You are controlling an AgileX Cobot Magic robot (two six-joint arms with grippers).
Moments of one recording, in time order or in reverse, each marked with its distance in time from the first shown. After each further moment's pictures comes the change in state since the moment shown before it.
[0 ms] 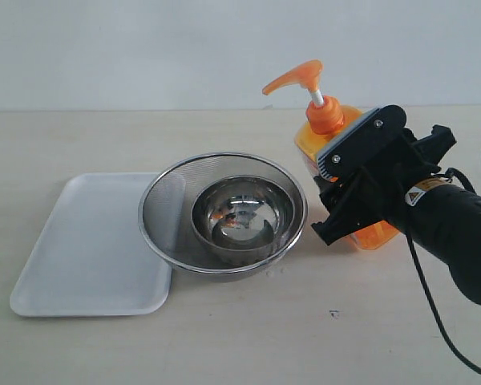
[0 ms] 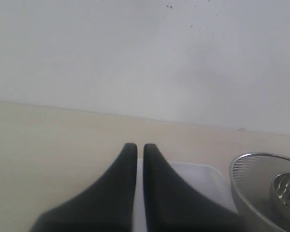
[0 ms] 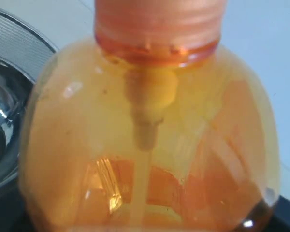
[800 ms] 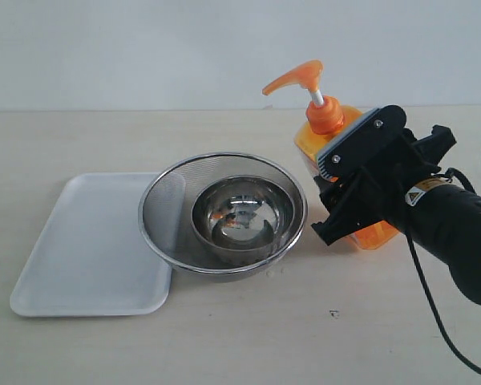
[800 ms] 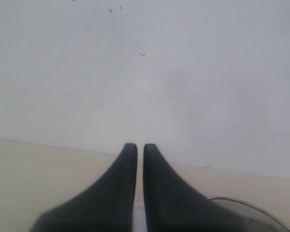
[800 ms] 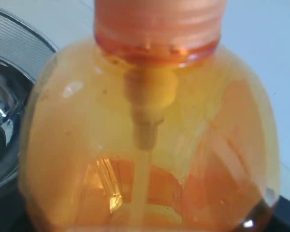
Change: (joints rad) left arm 0.000 0.000 -0.187 -0.128 0.096 0.040; right arm 0.000 0.000 0.000 0.000 0.000 0.000
